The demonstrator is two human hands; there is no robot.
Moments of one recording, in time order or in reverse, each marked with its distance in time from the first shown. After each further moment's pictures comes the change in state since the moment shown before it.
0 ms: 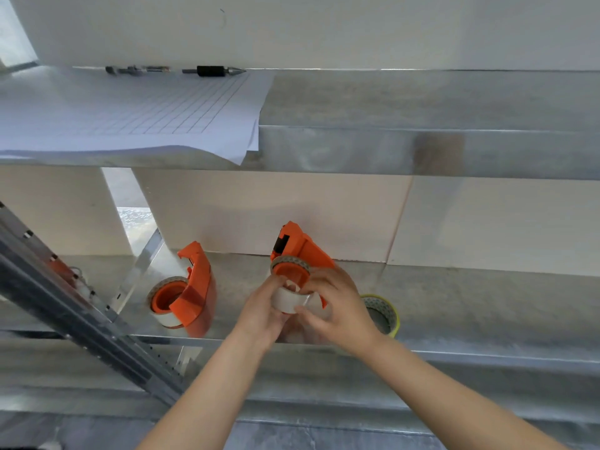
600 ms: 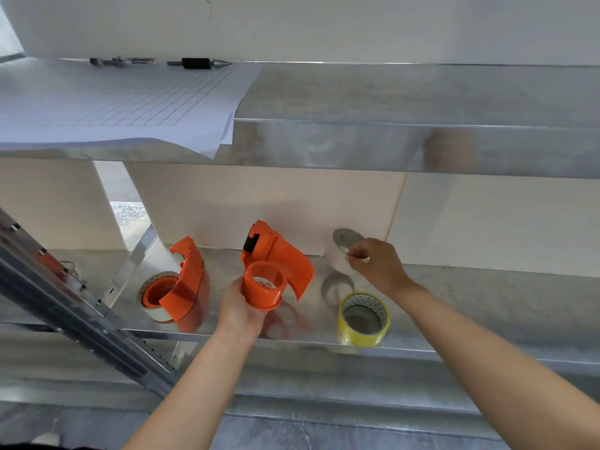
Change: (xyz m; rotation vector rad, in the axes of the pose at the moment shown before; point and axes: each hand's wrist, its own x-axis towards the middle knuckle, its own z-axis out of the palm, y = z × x) left_hand 0.007 0.003 -0.005 -0.222 0.334 0.010; right_hand 0.038 0.079 -0.061 -0.075 -0.089 0.459
